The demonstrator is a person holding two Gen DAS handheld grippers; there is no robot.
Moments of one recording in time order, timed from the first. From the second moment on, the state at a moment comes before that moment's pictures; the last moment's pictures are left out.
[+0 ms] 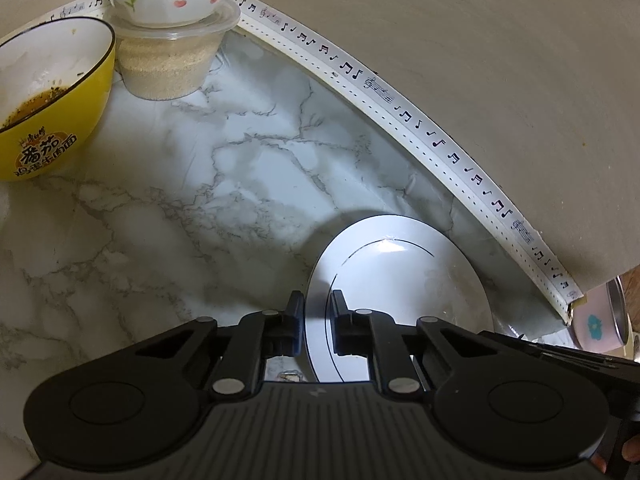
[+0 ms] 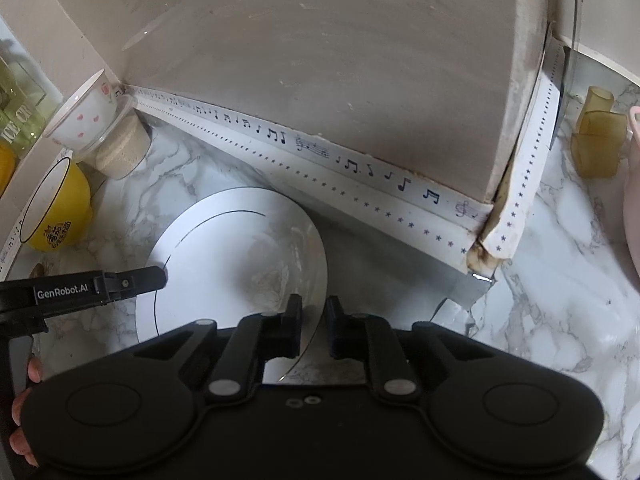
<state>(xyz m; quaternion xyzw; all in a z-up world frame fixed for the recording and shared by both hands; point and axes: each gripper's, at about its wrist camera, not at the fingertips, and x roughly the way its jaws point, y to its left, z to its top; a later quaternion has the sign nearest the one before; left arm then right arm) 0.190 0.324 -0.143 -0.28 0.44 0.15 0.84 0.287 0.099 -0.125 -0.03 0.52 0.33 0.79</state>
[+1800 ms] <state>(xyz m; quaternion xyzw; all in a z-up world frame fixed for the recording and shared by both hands) 0.111 0.253 -0.076 -0.24 0.41 0.16 0.87 0.234 0.034 -0.067 0.01 0.50 0.38 0.78</state>
